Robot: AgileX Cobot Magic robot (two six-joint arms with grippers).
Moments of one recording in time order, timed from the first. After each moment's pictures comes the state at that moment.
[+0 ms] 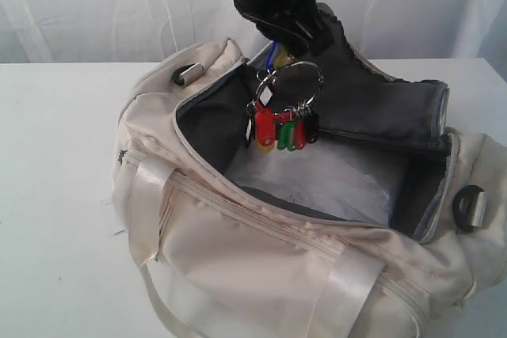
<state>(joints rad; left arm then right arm) -0.80 1.96 -2.22 -0.09 1.28 0.39 0.35 0.66 -0.82 0.06 0.79 -0.13</state>
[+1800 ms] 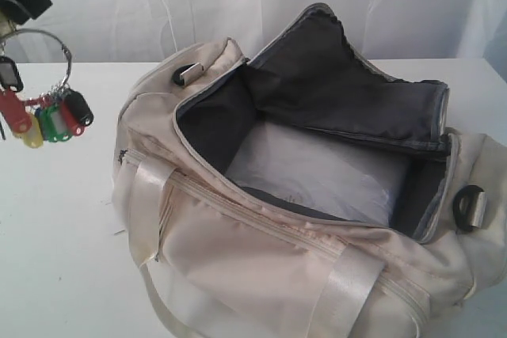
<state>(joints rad) -0.38 1.49 -1.70 0.18 1.32 0.31 0.35 0.66 -0.77 0.05 0.77 -0.13</state>
